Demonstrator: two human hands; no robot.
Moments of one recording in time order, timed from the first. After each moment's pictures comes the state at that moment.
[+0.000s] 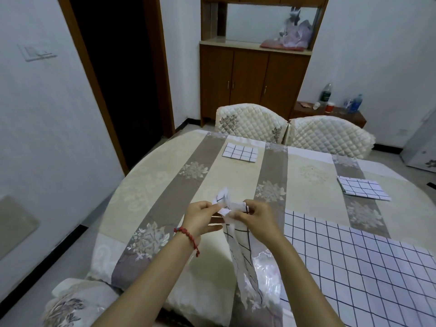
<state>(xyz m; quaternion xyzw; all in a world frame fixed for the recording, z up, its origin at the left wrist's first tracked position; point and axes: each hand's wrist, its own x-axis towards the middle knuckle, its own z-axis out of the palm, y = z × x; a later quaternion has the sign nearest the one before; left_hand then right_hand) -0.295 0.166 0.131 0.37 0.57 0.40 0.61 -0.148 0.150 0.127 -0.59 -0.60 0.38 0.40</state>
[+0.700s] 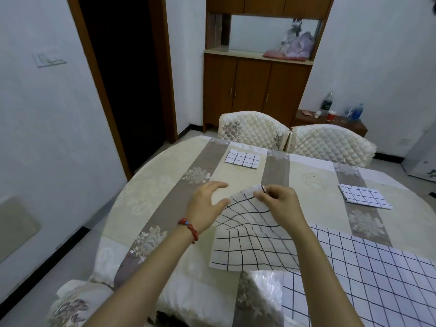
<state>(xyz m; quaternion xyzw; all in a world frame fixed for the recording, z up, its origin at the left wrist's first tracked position) -0.303 0.176 0.156 0.71 0.53 0.39 0.24 -0.118 0.162 0.166 -0.60 -0.59 0.30 0.46</state>
